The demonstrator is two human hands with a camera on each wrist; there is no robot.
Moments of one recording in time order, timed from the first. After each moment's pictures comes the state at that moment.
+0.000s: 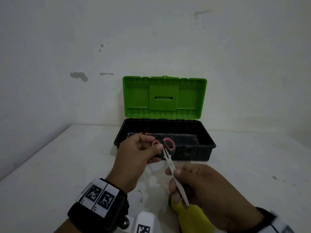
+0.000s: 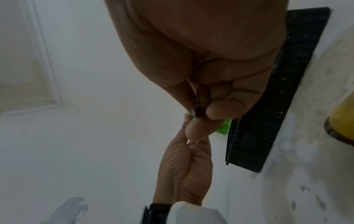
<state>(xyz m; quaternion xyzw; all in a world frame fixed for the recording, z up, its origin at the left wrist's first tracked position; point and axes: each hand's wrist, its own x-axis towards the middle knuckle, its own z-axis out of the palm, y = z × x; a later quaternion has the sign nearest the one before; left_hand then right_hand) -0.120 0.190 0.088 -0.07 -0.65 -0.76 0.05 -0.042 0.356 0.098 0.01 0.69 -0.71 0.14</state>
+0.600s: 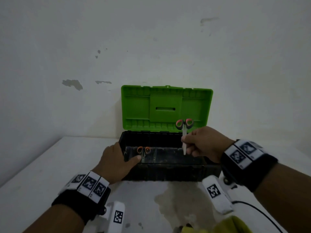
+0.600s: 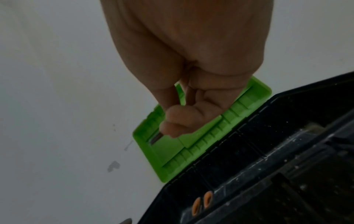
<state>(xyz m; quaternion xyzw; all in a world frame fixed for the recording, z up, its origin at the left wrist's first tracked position) -0.248 0.115 0.050 -0.08 -0.95 -0.29 0.06 -0.220 0.392 0.140 0.09 0.83 -0.55 0.03</state>
